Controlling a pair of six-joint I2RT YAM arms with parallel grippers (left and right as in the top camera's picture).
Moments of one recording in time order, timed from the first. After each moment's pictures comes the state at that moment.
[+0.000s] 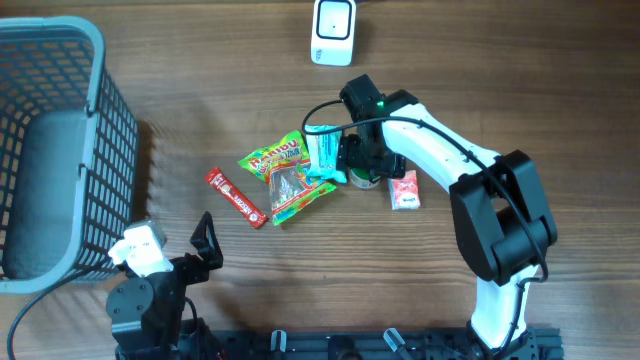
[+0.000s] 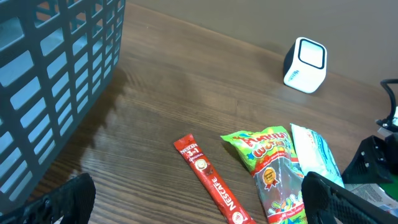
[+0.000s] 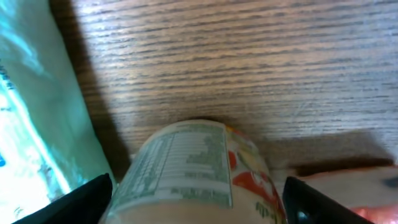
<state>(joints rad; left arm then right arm) 0.13 0.01 0.36 -0.73 0.07 -0.27 0.49 2.06 1.44 -0.89 -0.04 0.61</state>
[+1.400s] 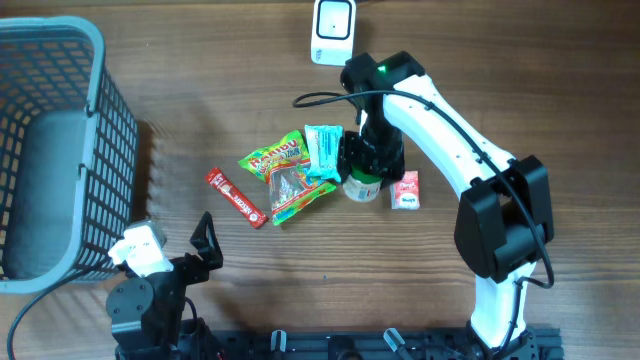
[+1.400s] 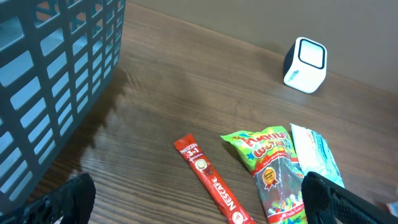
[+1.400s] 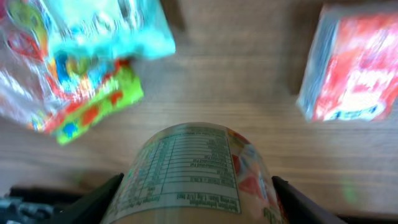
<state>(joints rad) 0.13 0.01 0.36 -0.73 0.07 -0.27 0.49 2.07 1.76 -1.46 -0.28 0.54</state>
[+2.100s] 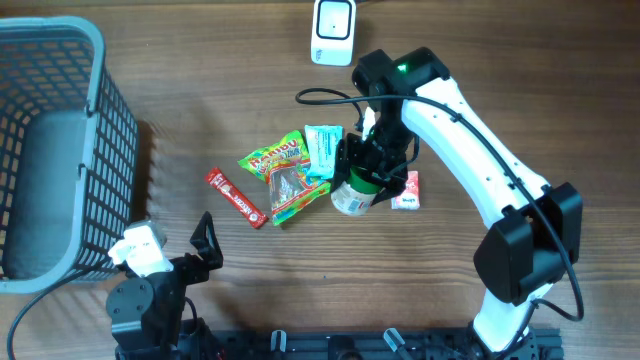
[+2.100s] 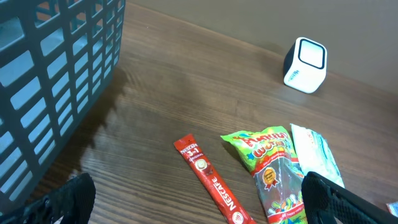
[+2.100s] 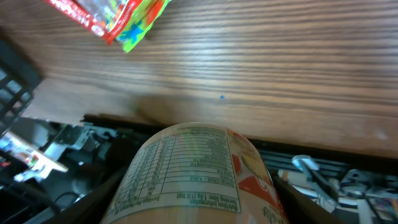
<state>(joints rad) 0.13 0.01 0.36 -0.73 0.07 -0.27 0.49 1.94 1.76 -1.58 -0.54 0.58</state>
